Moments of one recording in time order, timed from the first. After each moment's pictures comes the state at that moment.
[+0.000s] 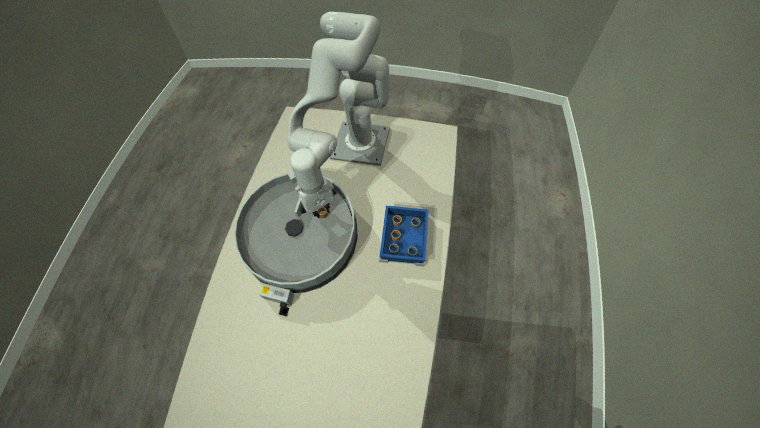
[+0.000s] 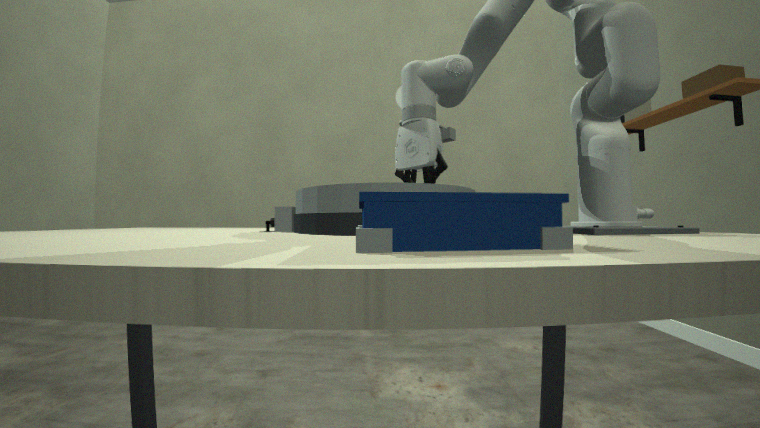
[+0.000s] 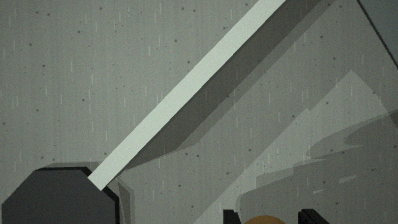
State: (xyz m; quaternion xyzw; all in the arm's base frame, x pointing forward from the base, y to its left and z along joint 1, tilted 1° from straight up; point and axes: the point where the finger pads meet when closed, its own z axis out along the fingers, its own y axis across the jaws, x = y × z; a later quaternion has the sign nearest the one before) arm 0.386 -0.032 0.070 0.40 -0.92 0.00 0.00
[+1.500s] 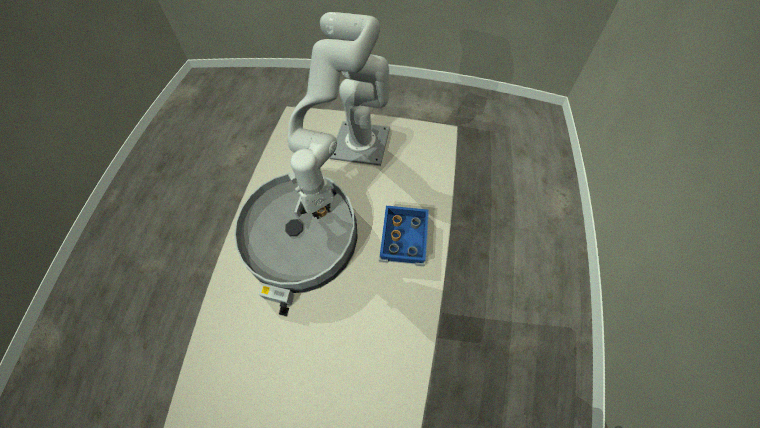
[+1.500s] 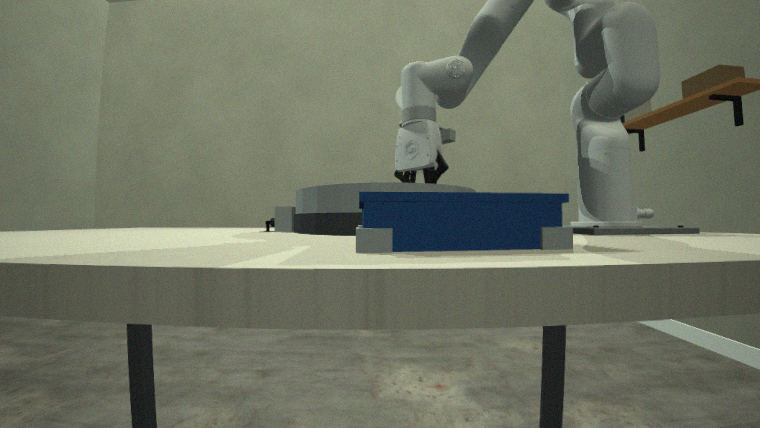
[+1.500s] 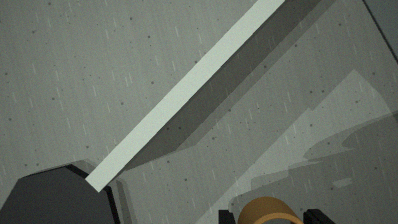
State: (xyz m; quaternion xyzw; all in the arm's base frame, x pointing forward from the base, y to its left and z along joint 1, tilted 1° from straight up) arm 0.386 -0.032 0.067 0.40 -0.92 0.00 0.00
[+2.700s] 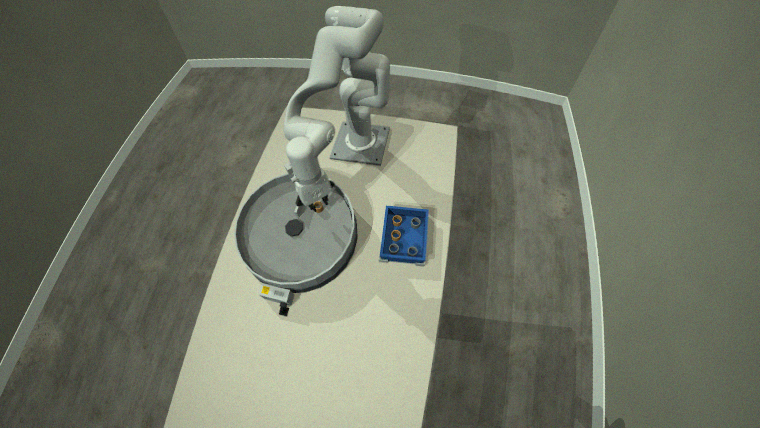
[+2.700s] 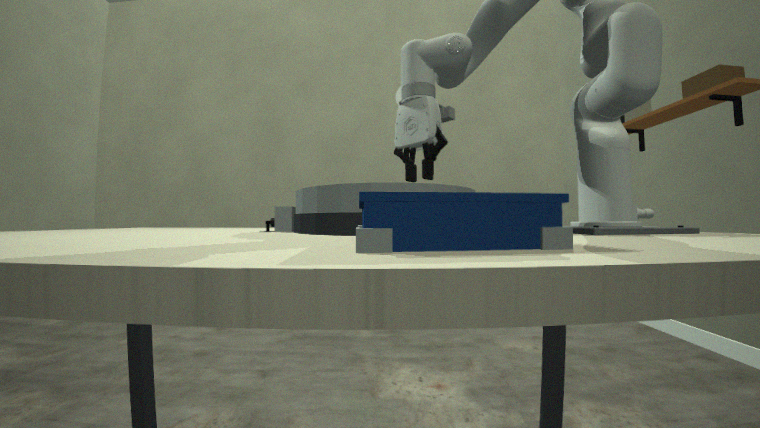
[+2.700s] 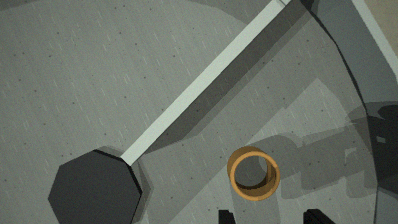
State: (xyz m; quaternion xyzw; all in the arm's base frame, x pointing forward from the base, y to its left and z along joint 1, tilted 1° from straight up) arm 0.387 -0.031 0.119 0.40 -0.92 0.00 0.00
